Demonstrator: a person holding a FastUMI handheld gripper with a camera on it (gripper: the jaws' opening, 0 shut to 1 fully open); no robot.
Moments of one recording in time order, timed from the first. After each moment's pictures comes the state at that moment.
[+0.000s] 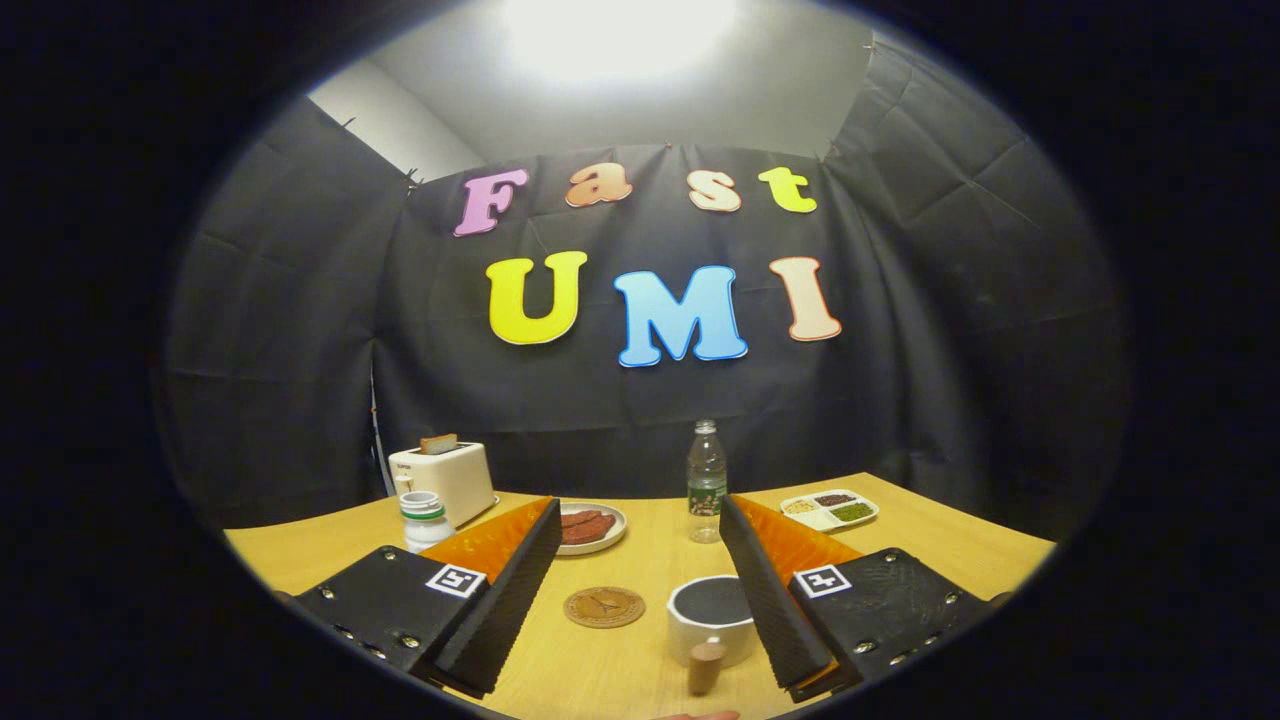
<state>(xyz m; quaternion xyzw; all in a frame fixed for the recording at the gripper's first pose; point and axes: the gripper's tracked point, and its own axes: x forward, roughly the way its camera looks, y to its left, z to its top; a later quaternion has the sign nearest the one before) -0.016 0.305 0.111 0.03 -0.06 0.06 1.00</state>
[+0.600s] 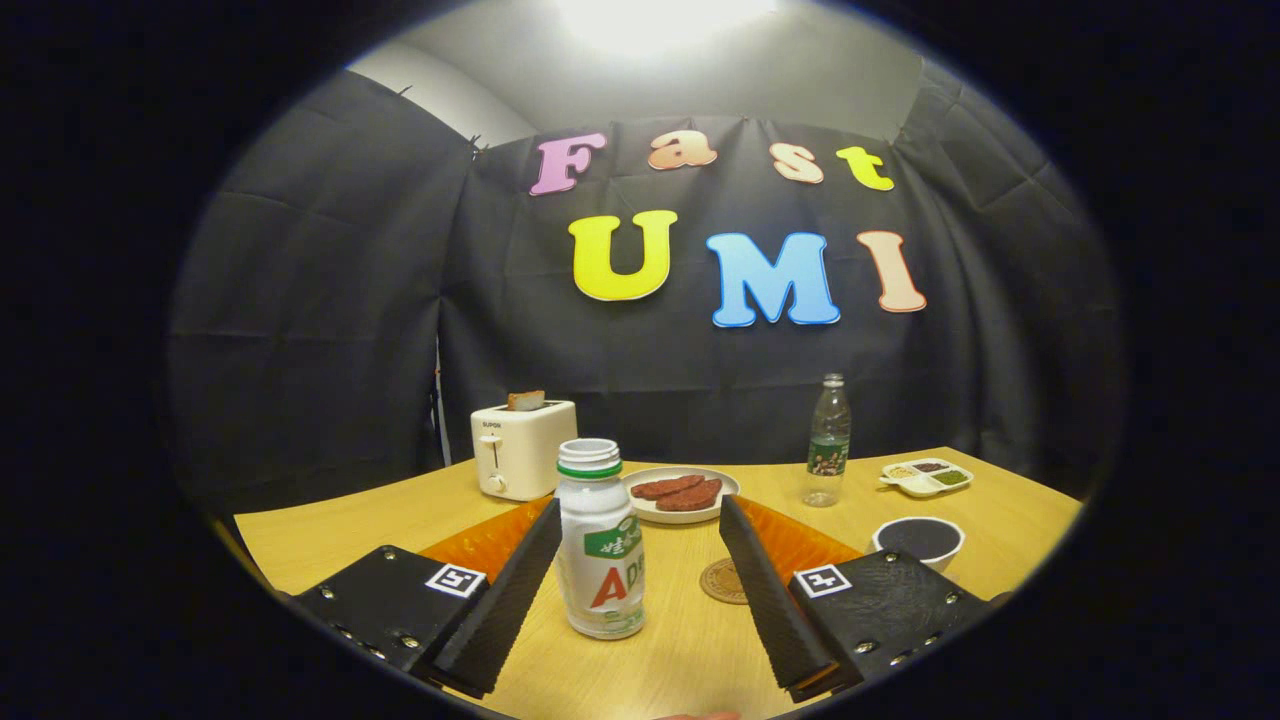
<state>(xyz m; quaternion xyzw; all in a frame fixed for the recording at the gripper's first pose) -0.005 0.443 0.056 0.00 -0.02 0.13 0.99</state>
